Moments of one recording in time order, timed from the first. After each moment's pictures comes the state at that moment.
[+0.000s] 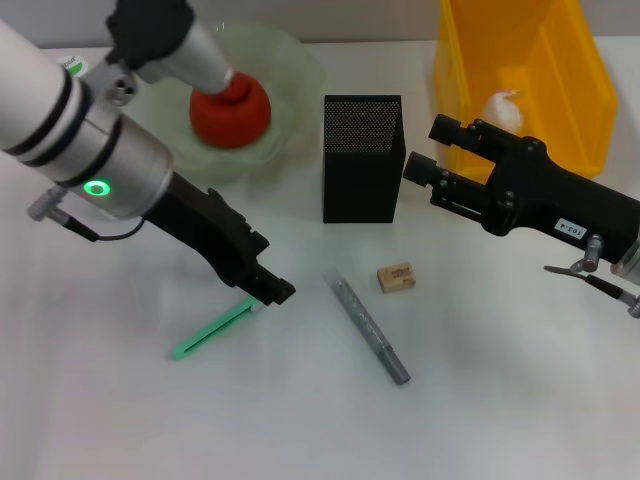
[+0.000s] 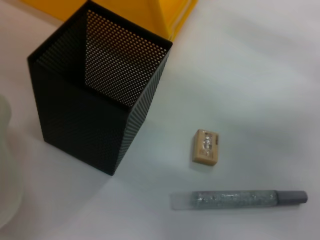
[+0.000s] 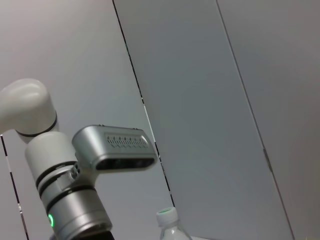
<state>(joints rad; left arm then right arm) -0.70 -2.07 1.32 1.16 2.39 1.60 -2.24 0.32 2.08 -1.29 -0.57 -1.10 -1.44 1.14</state>
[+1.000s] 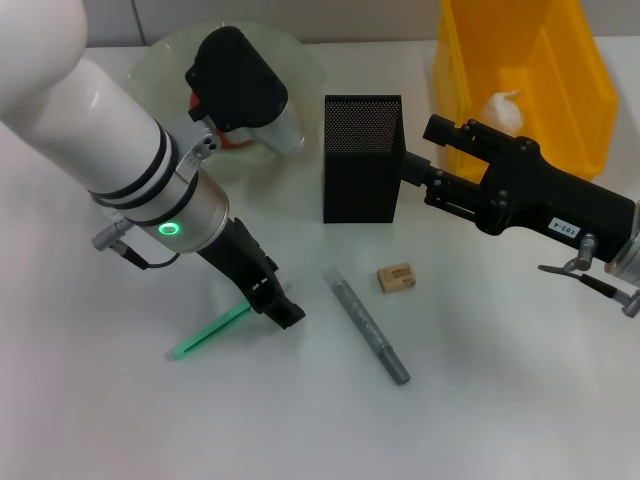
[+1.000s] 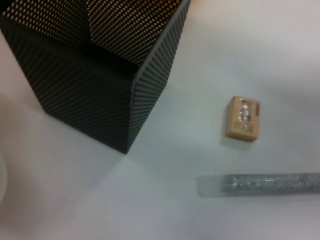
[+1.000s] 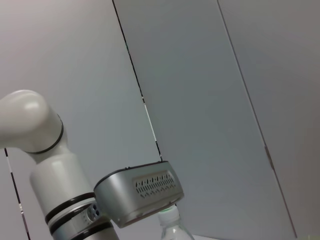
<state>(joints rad) -0.72 -2.08 1.61 1.08 2.45 1.38 -2.41 0.33 2.08 -1.29 -0.55 -1.10 -1.44 1.14</state>
